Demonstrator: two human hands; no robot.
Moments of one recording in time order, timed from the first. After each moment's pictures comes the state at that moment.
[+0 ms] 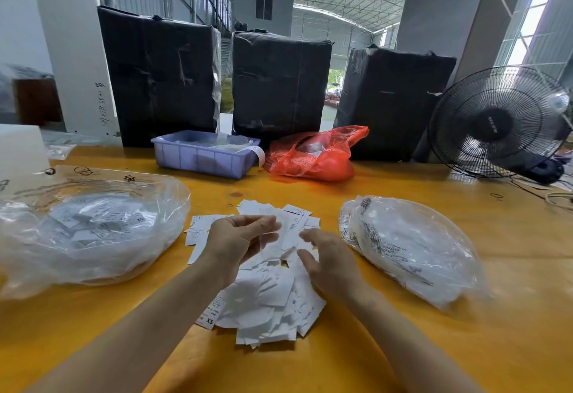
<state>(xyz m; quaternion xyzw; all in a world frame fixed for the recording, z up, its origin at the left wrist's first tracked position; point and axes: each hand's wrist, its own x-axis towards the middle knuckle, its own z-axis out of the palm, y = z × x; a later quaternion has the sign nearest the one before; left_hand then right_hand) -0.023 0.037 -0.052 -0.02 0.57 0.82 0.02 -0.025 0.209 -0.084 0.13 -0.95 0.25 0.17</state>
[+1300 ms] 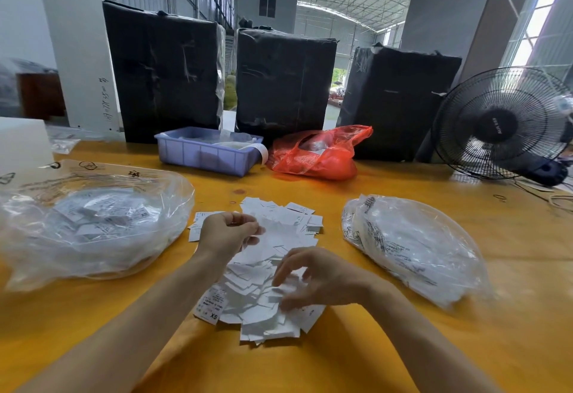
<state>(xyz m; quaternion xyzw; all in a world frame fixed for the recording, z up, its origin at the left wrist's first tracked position) -0.038 0.020 -0.067 -0.04 0.68 0.73 -0.07 -0.010 0.205 -0.063 0.30 -0.91 0.28 -0.10</state>
